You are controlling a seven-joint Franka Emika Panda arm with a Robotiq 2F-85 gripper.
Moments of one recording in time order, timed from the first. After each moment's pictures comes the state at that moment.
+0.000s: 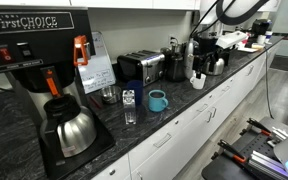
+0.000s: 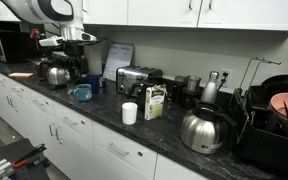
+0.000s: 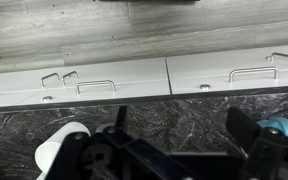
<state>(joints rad) 0.14 -0.40 0.20 -2.54 -0.01 2.10 0.25</state>
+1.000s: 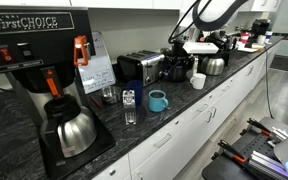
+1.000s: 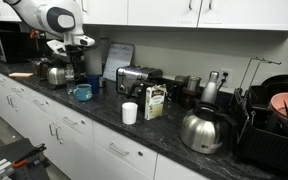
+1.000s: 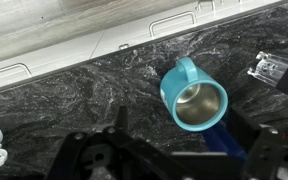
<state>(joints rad) 0.20 -0.19 0.28 -2.41 0.17 2.37 0.46</state>
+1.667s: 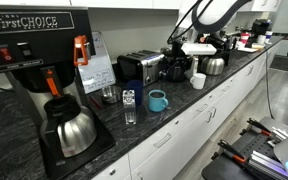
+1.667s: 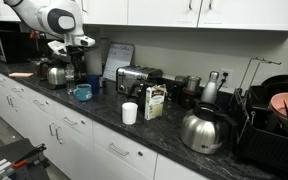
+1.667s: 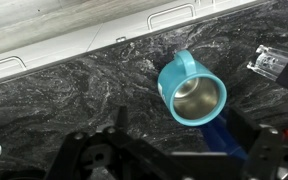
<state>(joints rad) 0.20 -0.17 0.28 -2.41 0.15 2.42 0.47</state>
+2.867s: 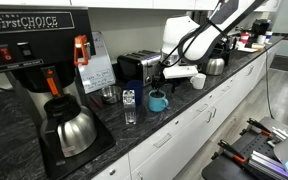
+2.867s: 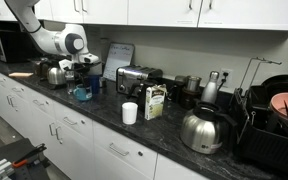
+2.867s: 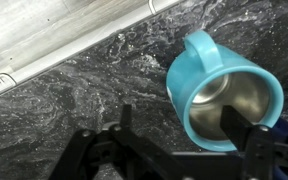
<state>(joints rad) 0.25 0.12 0.25 -2.32 -0.12 2.56 0.85</state>
